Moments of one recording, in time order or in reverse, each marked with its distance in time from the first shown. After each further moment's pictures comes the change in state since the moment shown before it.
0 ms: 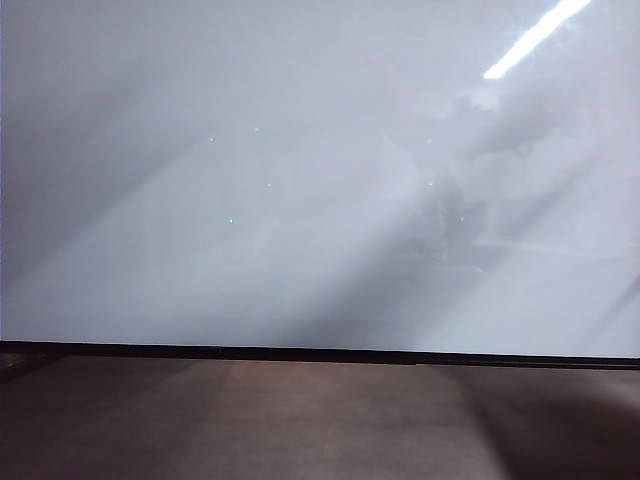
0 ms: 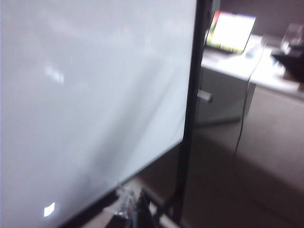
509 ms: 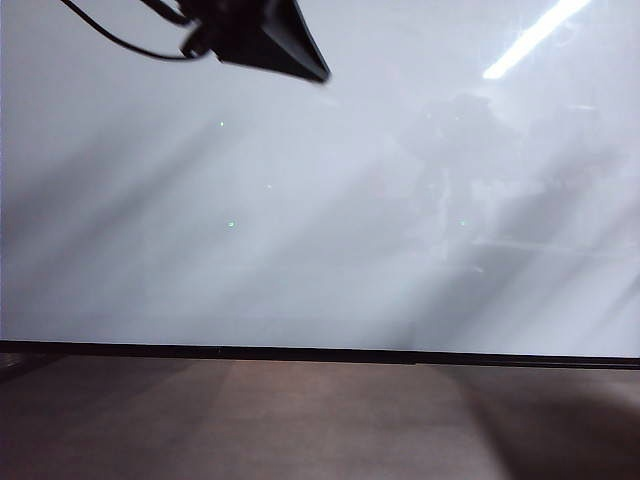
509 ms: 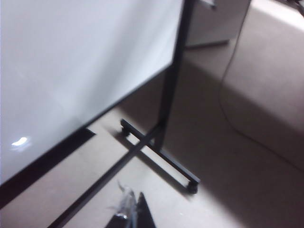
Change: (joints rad) left arm -0.011 0.370 0.101 -0.061 0.069 0.025; right arm 0.002 0.492 0.000 0.447 0.016 0.015
